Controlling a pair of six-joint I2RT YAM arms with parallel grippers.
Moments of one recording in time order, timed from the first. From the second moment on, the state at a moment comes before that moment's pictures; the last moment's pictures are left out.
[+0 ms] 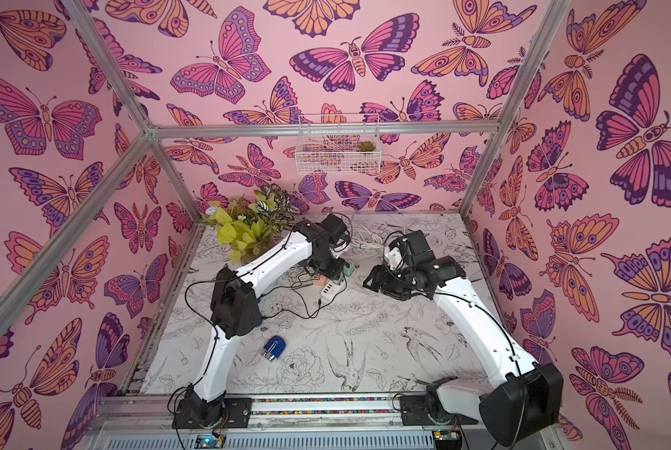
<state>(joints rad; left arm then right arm) -0.70 2.27 2.16 -1.22 0.13 -0.11 0.34 1.25 1.19 -0.94 -0.42 0.57</state>
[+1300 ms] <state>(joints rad) -0.75 2.52 2.50 -1.39 -0.02 -0.15 0.33 1.17 1.08 -0.94 -0.44 0.63</state>
